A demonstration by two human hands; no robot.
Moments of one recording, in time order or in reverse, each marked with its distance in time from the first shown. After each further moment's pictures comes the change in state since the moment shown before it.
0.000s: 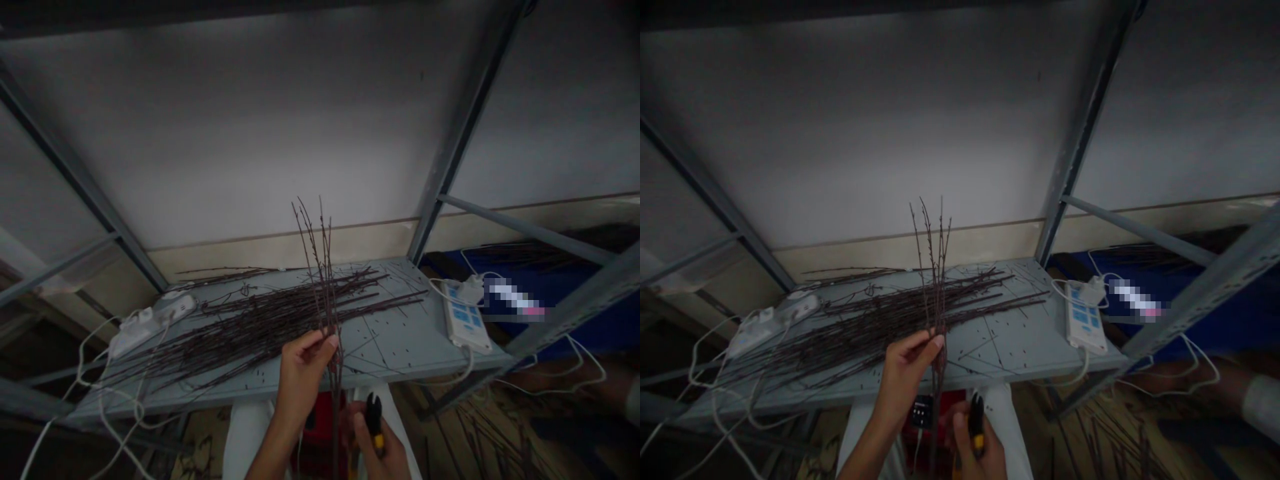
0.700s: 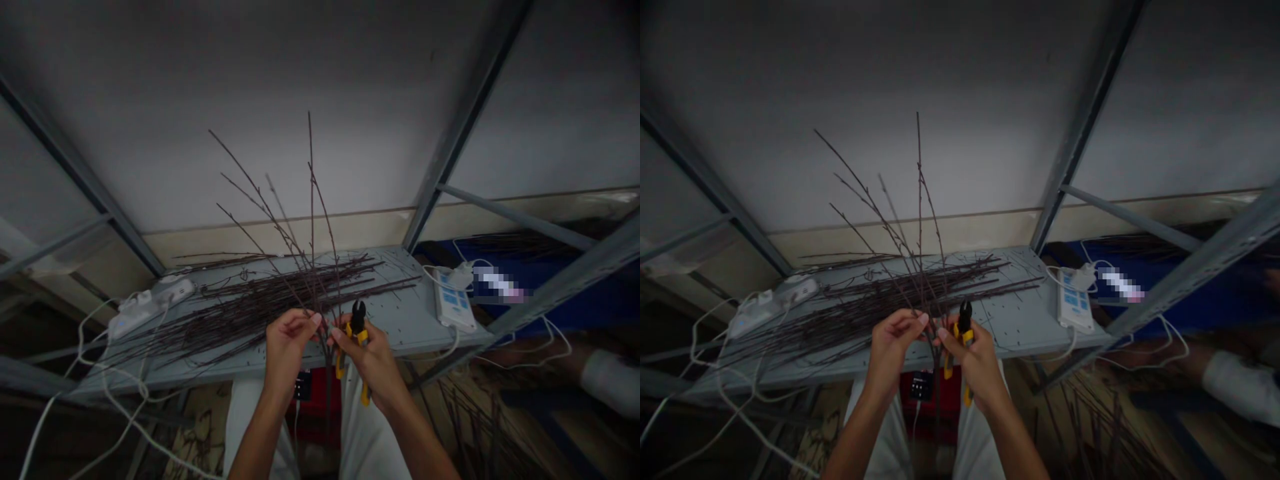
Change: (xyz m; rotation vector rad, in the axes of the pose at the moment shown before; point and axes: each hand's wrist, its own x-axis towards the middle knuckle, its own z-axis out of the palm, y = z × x) left_hand 0.000 0.002 -0.027 -0.129 0.071 -0.033; right_hand 0.058 -0.077 0.026 0.130 -0.380 -0.107
